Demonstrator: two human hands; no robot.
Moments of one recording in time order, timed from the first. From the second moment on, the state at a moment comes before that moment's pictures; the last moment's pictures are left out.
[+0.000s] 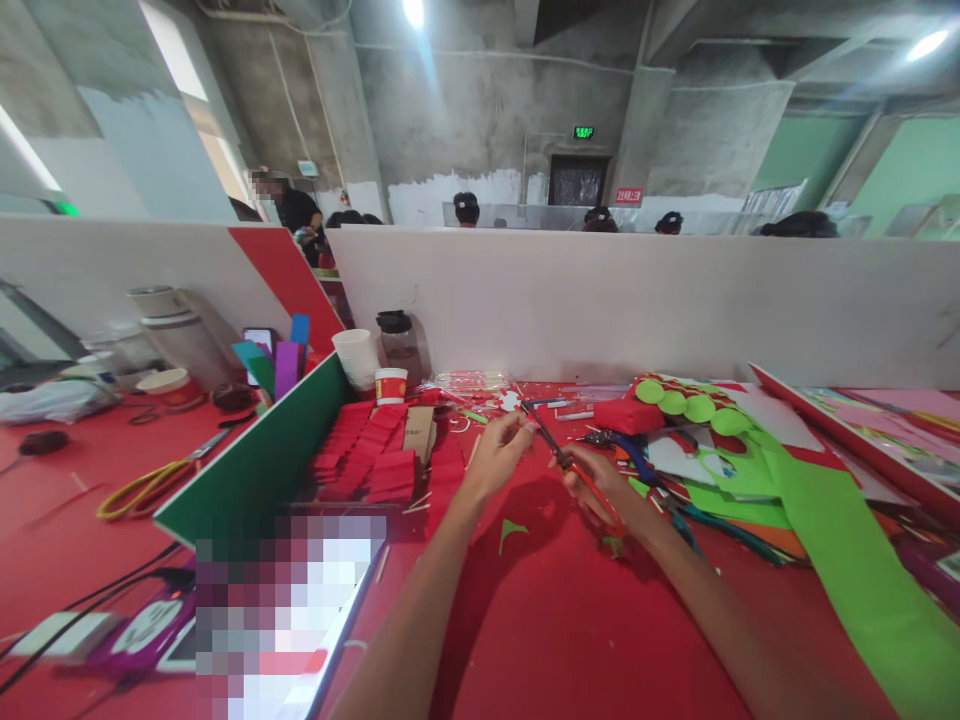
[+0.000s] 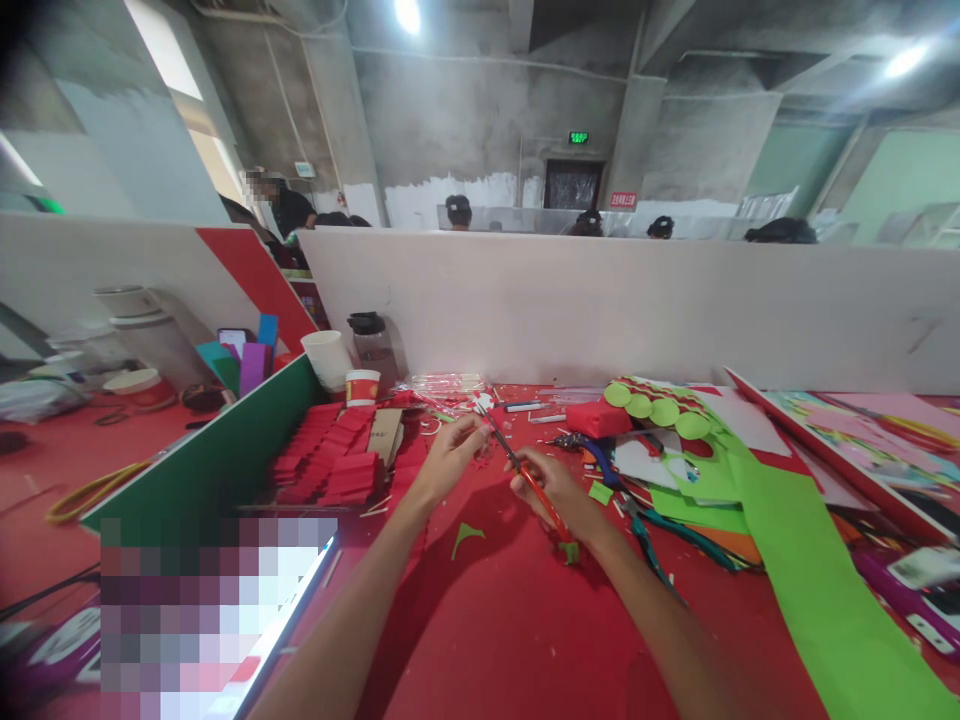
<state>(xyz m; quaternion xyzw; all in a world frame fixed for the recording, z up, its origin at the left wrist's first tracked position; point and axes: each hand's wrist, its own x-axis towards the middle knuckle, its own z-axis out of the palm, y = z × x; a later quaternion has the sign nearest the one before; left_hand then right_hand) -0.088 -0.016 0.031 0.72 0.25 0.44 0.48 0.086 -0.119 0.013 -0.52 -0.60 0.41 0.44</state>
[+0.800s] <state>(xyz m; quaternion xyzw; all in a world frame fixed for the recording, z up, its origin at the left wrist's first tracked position) -0.086 -0.018 0.029 0.72 0.26 0.44 0.48 0.074 -0.114 -0.009 -0.50 -0.56 0.42 0.51</state>
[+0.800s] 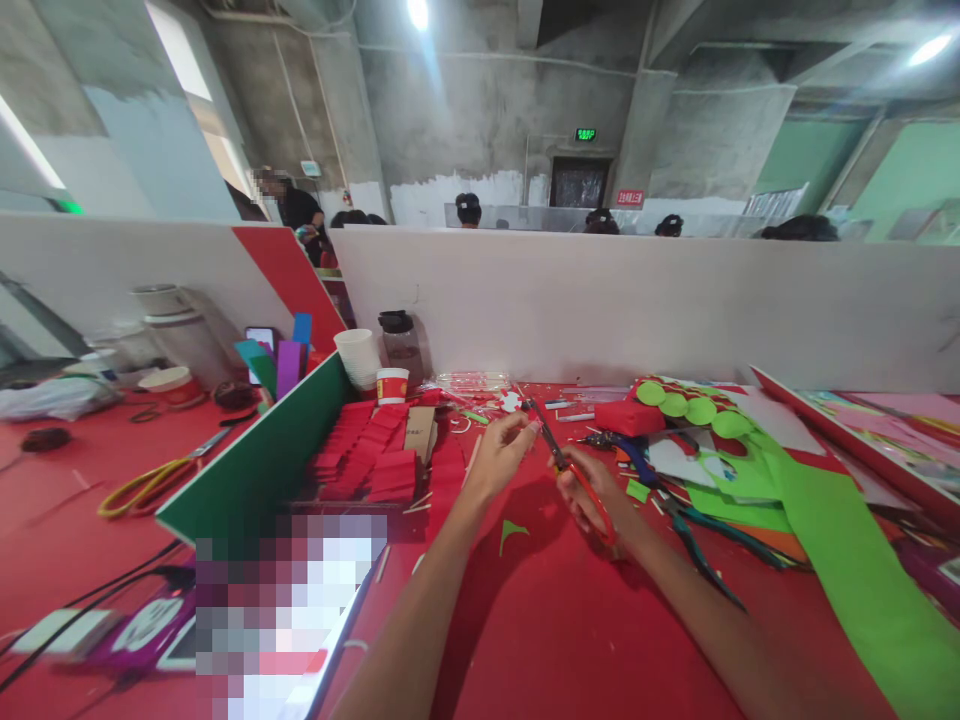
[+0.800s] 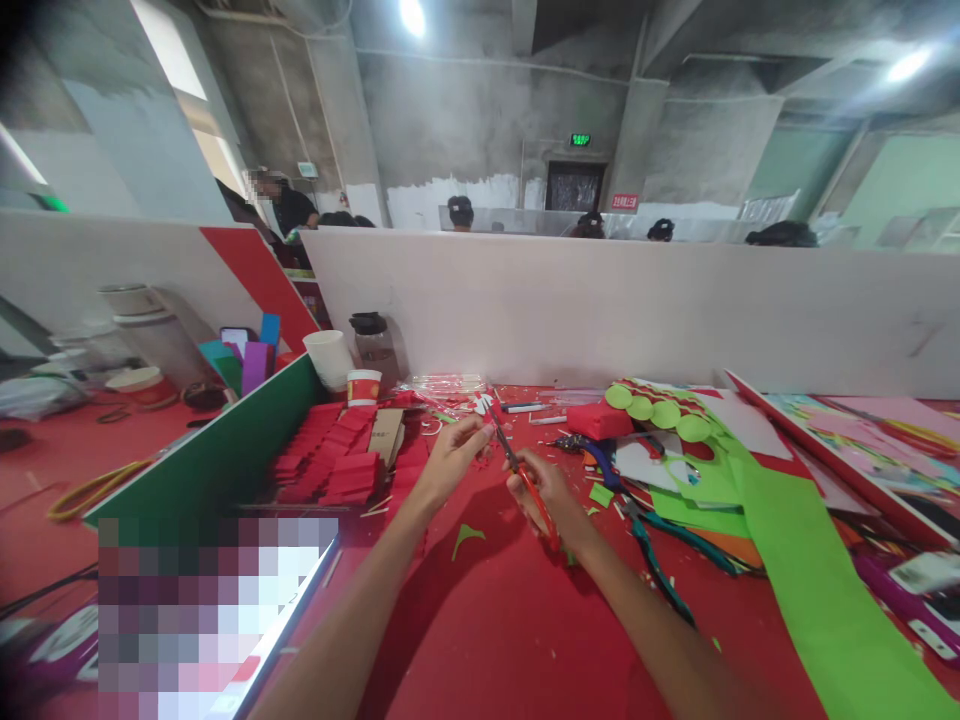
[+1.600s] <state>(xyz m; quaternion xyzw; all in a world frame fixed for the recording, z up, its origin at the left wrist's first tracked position) -0.085 -0.018 0.030 0.71 0.27 0.44 0.48 0.072 -0.114 -0.010 -0.51 -0.55 0.41 0.51</state>
